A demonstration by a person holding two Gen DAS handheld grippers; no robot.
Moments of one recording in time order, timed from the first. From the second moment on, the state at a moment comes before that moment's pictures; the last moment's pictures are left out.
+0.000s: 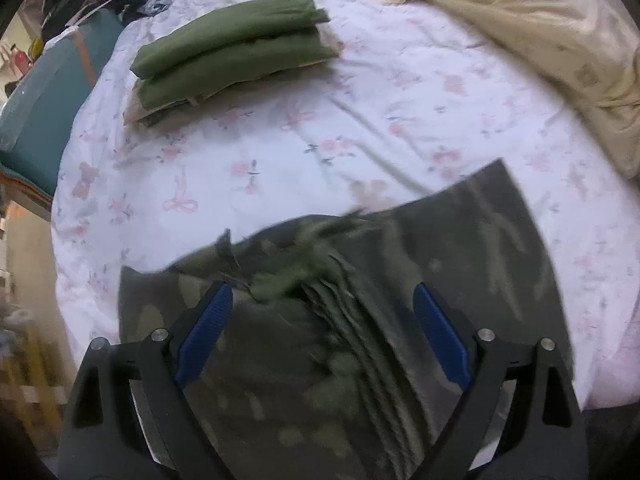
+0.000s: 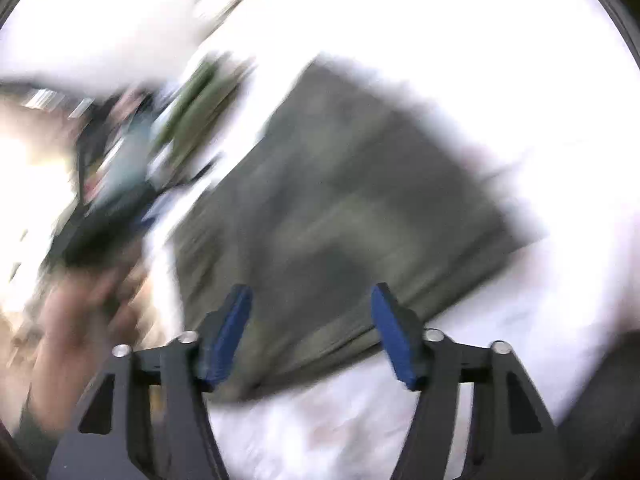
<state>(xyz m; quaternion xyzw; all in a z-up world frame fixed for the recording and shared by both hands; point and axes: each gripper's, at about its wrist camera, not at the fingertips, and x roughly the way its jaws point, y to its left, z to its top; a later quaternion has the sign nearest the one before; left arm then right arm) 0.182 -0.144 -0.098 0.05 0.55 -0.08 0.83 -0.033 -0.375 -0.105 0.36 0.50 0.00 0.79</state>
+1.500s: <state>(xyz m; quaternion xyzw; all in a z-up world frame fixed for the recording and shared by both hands) 0.201 -0.173 -0.012 0.05 0.59 -0.18 0.79 -0.048 -0.261 -0.014 0.19 0.34 0.33 0.86</state>
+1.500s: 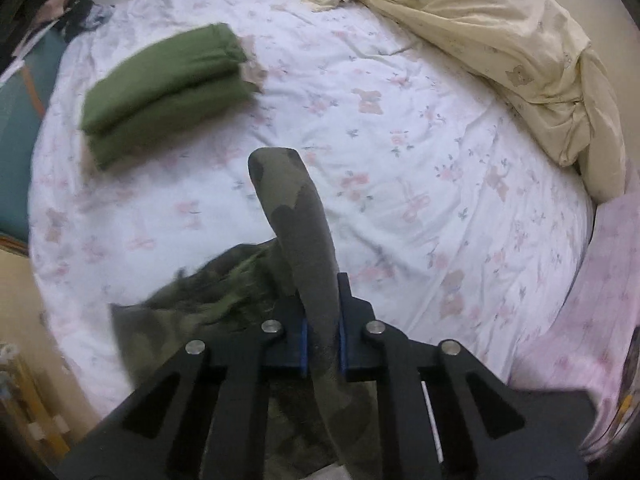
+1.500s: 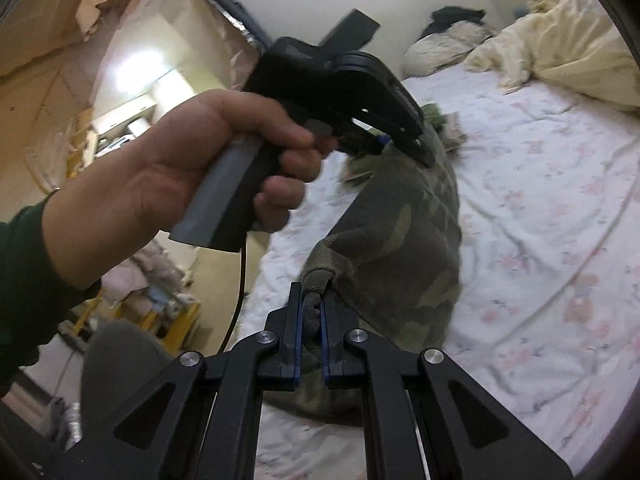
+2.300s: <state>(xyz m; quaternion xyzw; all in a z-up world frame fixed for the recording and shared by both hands) 0.169 0.090 -0.119 -0.08 0.62 -0.11 0.77 -0.044 -0.086 -0.049 0.03 0.48 0.43 0.76</state>
